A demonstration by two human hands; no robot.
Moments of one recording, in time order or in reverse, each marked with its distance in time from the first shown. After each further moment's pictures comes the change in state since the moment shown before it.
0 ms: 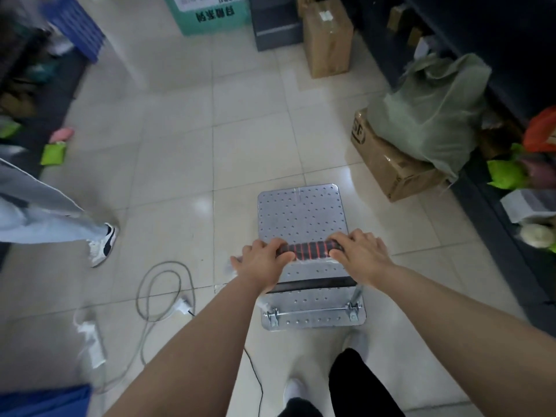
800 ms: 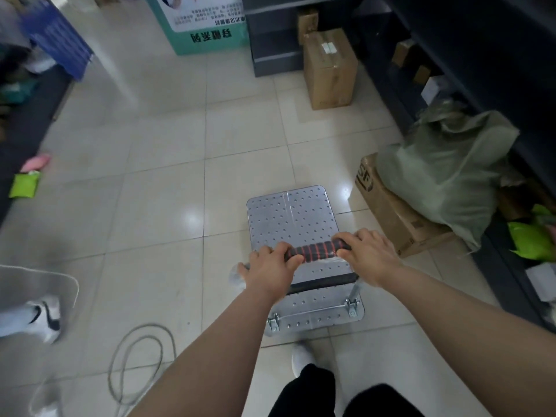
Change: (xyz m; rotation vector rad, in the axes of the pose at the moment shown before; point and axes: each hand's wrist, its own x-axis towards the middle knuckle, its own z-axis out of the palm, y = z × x) left_hand 0.249 0.061 -0.124 -0.004 0.091 0.005; right_hand 0.263 0.019 -0.137 -0.040 0.072 0.021
